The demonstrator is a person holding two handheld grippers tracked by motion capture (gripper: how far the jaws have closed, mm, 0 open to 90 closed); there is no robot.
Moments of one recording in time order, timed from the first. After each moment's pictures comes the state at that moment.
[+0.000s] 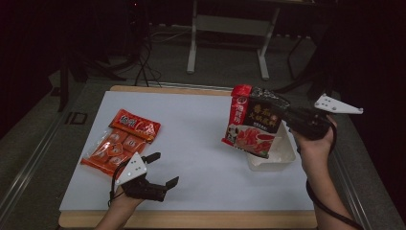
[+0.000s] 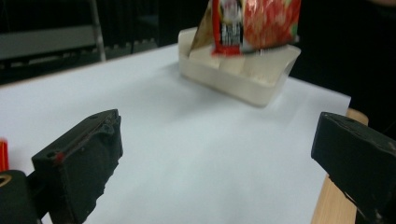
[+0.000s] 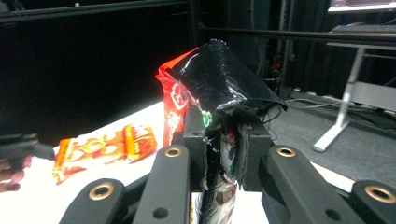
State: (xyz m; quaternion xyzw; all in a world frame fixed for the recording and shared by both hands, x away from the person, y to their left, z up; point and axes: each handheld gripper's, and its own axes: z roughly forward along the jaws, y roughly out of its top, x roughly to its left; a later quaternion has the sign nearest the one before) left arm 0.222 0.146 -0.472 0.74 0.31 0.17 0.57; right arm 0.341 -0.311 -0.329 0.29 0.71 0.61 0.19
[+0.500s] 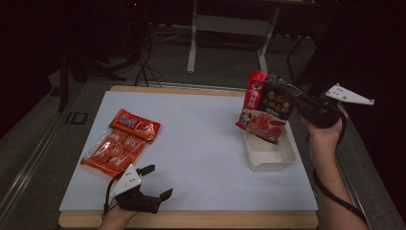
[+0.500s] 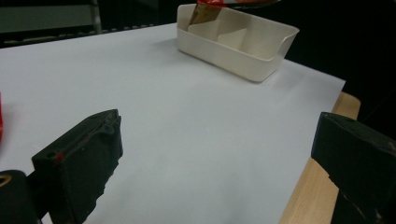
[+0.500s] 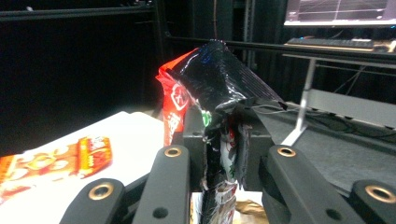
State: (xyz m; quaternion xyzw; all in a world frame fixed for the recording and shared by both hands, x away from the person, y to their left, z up) left arm 0.202 0.158 -0.495 0.74 0.33 0.15 0.56; right arm 0.372 -0.341 -0.322 0.32 0.69 0.60 0.25
